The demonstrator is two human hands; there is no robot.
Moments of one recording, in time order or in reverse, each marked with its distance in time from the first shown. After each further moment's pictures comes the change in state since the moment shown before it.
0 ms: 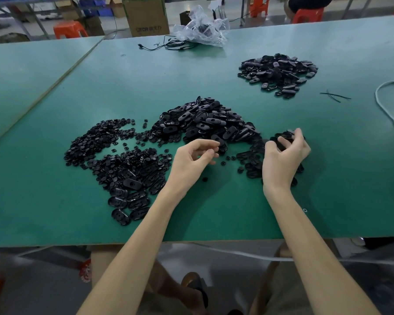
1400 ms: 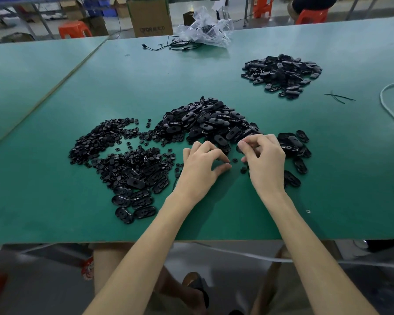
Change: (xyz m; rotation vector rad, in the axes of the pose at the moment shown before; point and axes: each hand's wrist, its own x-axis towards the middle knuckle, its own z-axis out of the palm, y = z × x) left_hand -0.006 0.001 0.012 0.802 -0.024 0.286; right_hand -0.013 0.001 0.006 -0.307 -0.388 -0.342
